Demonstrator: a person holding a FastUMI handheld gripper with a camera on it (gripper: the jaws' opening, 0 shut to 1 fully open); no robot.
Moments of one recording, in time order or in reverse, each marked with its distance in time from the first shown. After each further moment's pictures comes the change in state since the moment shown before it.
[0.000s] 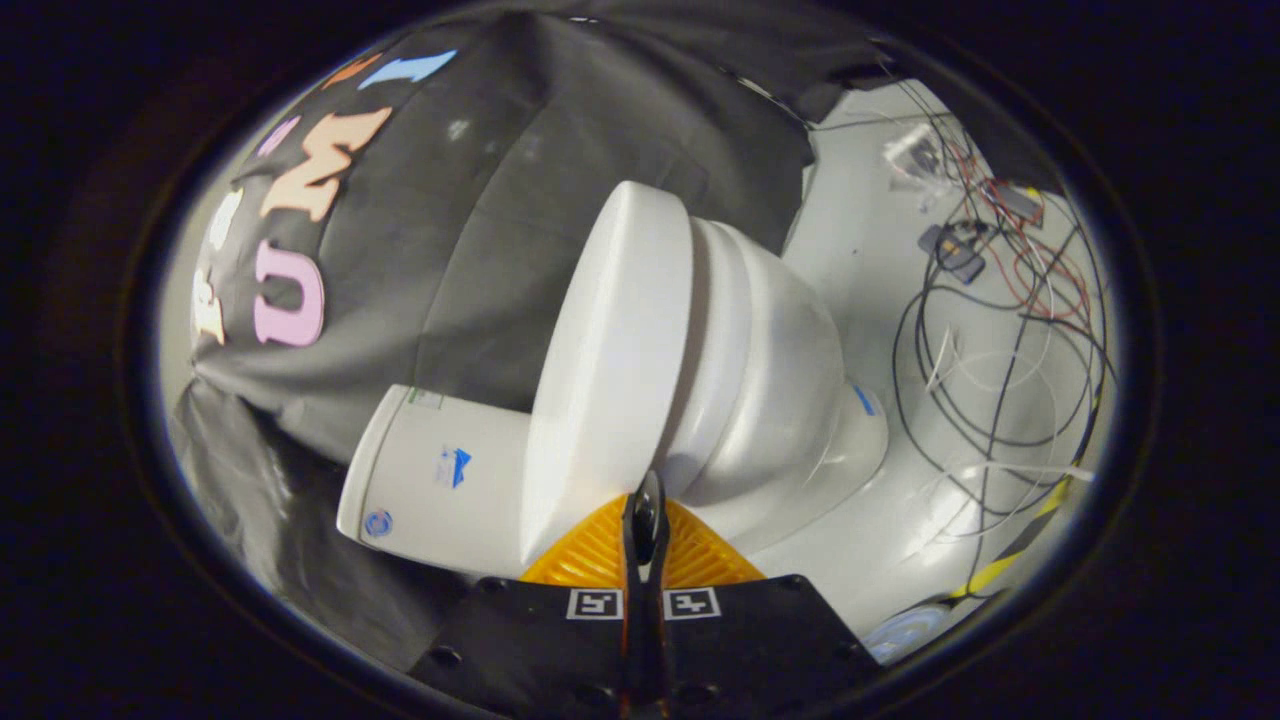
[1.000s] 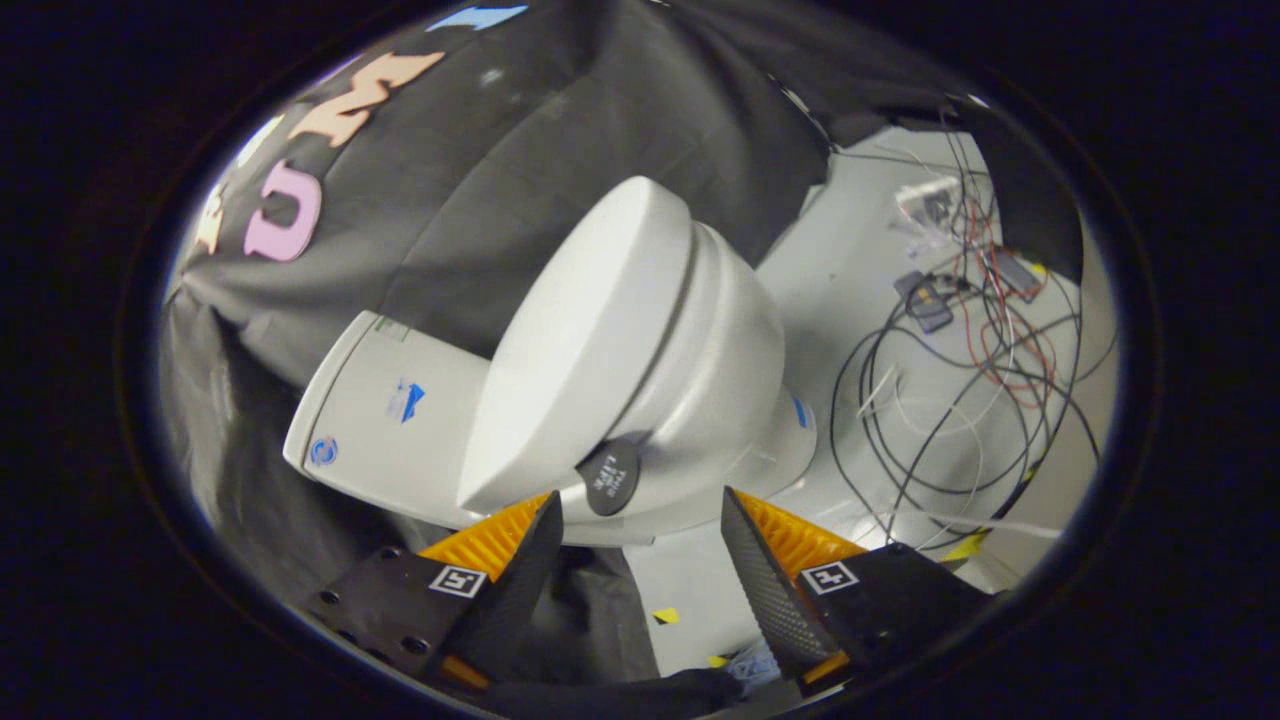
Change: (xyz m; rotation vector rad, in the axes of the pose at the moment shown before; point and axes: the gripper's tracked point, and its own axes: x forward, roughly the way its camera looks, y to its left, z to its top) arm -0.023 -0.046 -0.015 -0.104 0.105 -0.097
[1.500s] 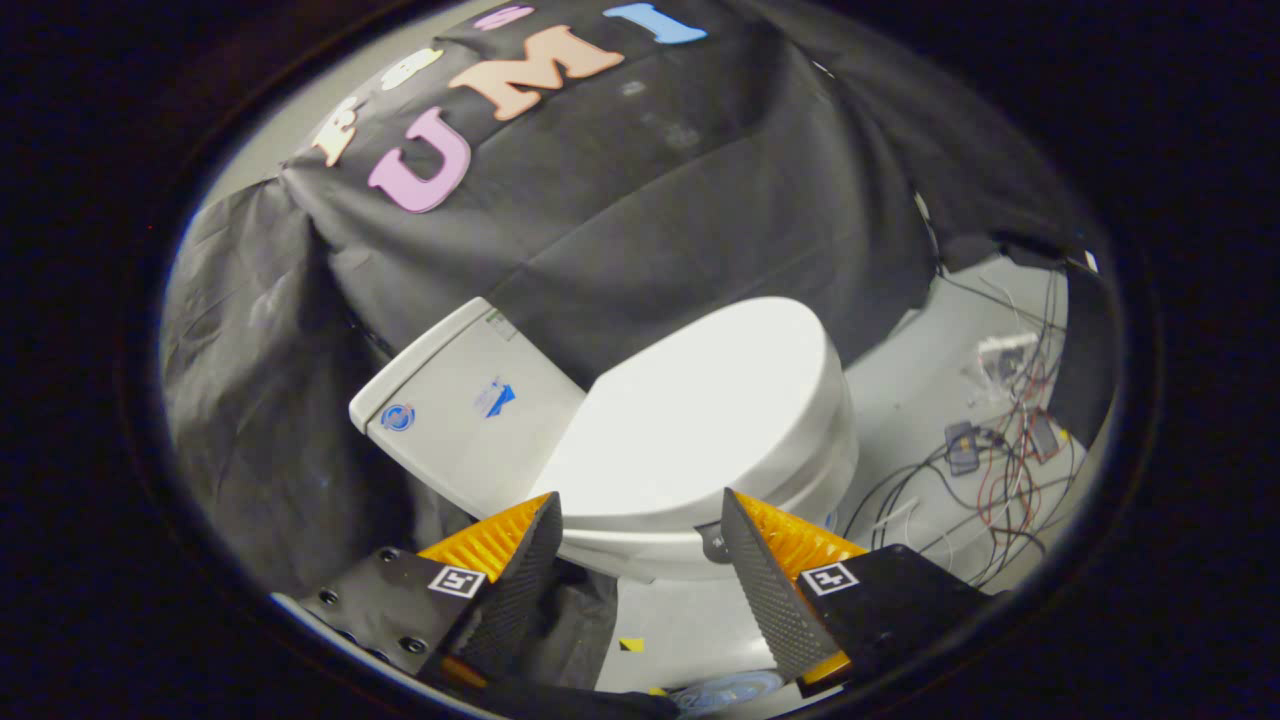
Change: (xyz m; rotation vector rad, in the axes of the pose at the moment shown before) arm -0.057 0.081 0.034 -0.359 -0.128 0.095
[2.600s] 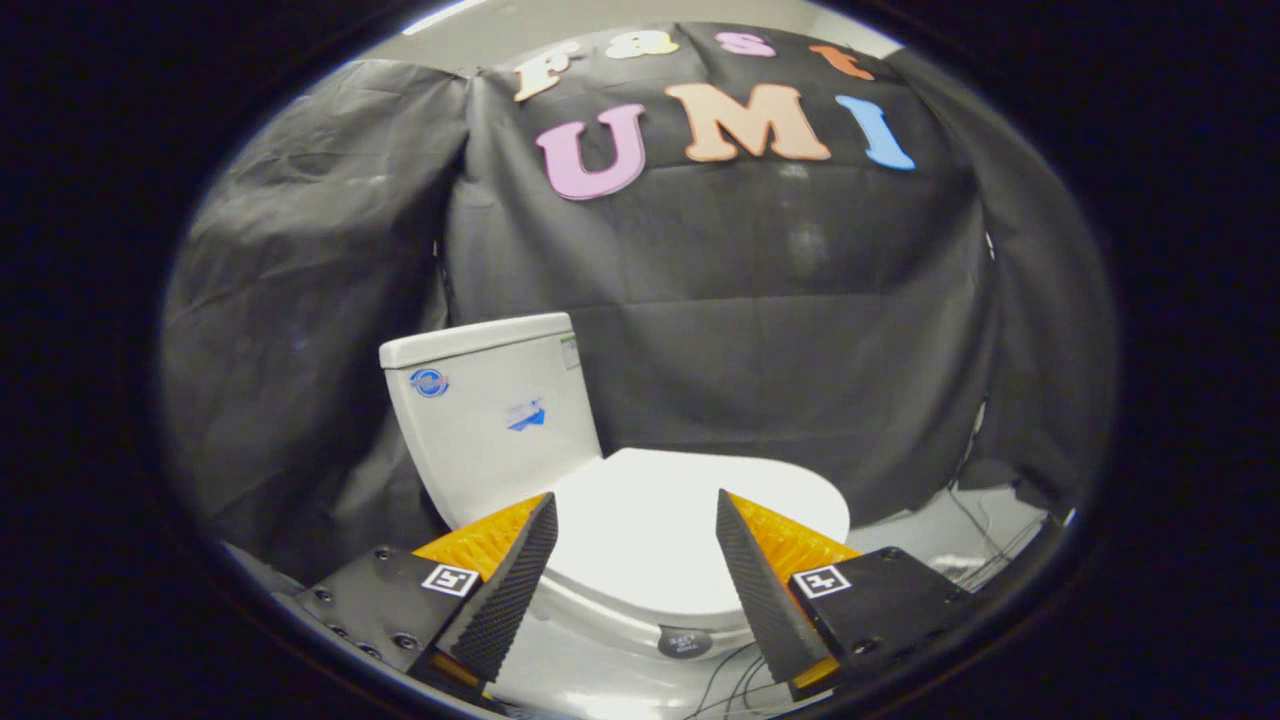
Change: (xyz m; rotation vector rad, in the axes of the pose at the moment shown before) arm -0.003 0.066 0.082 -0.548 -0.227 0.057
